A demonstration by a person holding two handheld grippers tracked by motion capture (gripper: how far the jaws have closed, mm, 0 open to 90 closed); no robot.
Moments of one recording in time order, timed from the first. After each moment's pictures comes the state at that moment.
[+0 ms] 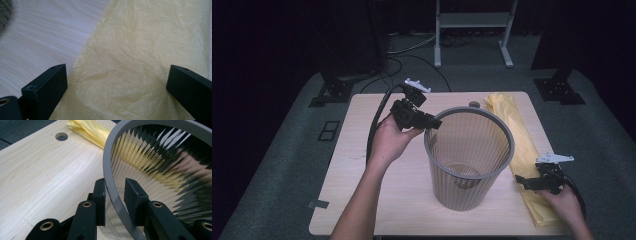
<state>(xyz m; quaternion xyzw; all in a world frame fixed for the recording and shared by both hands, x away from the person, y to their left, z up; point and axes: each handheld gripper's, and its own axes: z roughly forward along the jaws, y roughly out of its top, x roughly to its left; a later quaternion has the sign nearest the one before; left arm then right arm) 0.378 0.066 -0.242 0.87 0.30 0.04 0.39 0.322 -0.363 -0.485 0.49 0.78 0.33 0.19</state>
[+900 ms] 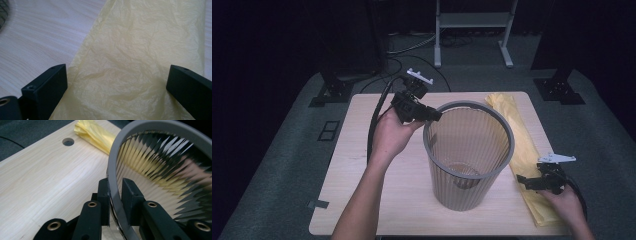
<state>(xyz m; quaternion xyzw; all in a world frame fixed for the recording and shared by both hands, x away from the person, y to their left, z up) 0.380 0.063 -0.217 0.86 0.31 0.06 0.39 0.321 -0.367 -0.485 0.50 0.78 0.33 0.18</state>
